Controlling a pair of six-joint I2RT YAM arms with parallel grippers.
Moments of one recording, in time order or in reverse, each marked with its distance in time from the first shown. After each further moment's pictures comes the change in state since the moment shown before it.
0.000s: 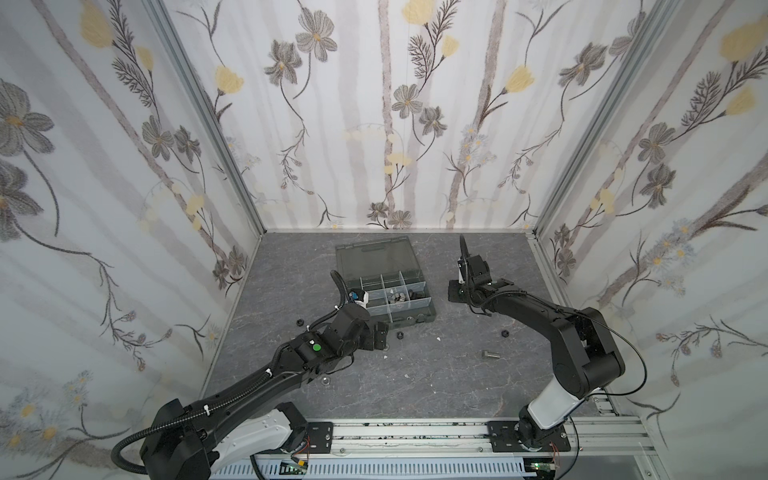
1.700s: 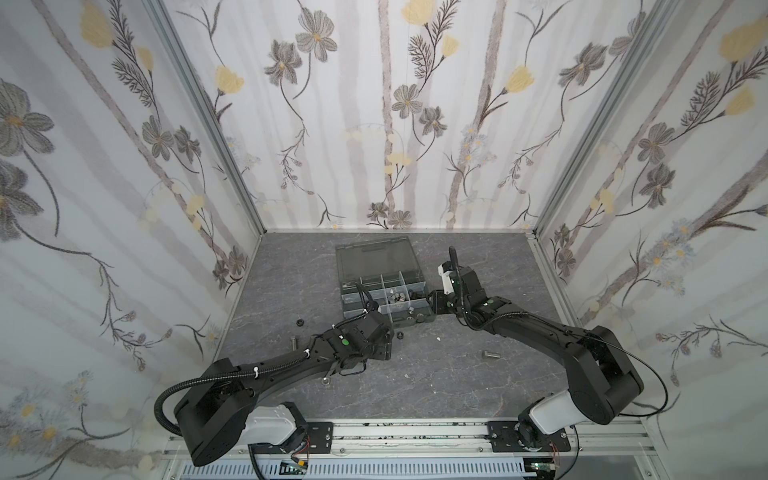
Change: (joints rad) left arm -0.083 0.283 0.019 0.004 -0.010 -0.089; right arm 0.131 -0.159 -0.181 0.201 -0.159 0.028
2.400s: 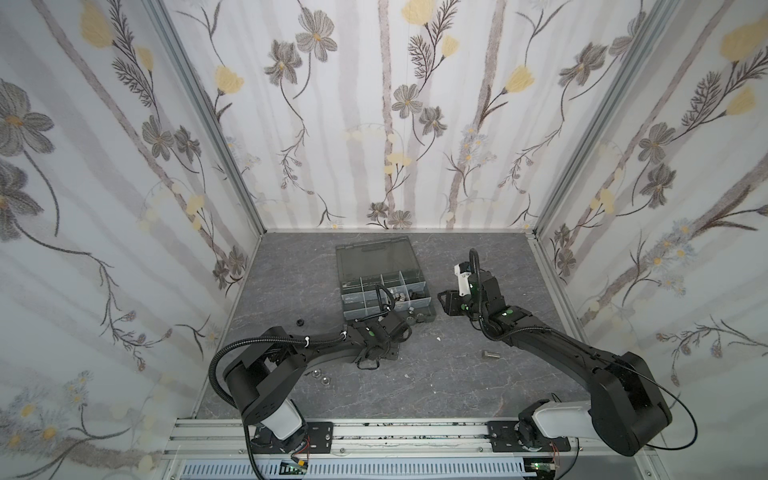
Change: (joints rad) left arm -0.030 0.286 0.111 0.023 -0.014 0.005; right arm -0.053 -0.158 -0.103 0.034 0.002 0.002
